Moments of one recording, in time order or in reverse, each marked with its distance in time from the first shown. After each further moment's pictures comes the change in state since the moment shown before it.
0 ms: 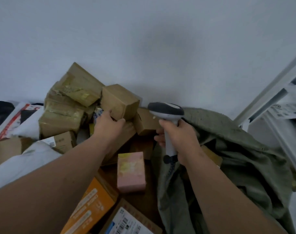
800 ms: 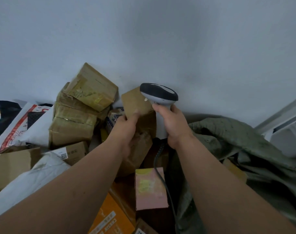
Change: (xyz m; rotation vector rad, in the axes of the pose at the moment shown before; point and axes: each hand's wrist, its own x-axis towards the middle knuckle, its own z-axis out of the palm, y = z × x) left_hand 0.040 0.004 -0.002 -0.704 -0.216 -0.316; right_hand 0.076 -0.023 0.089 0.093 -0.113 -0.101
